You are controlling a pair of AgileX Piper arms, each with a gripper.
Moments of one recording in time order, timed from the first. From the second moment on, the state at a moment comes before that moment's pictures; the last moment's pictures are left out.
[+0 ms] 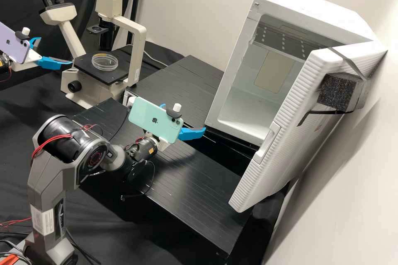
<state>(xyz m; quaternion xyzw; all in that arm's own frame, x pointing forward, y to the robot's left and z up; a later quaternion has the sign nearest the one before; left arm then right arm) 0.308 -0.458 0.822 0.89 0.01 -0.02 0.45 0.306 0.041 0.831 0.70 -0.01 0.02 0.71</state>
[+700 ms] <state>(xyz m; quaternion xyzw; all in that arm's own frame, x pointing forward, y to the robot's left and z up) 0.308 -0.458 0.822 0.89 0.01 -0.02 0.45 0.237 0.080 0.815 0.72 0.07 0.09 0.68</state>
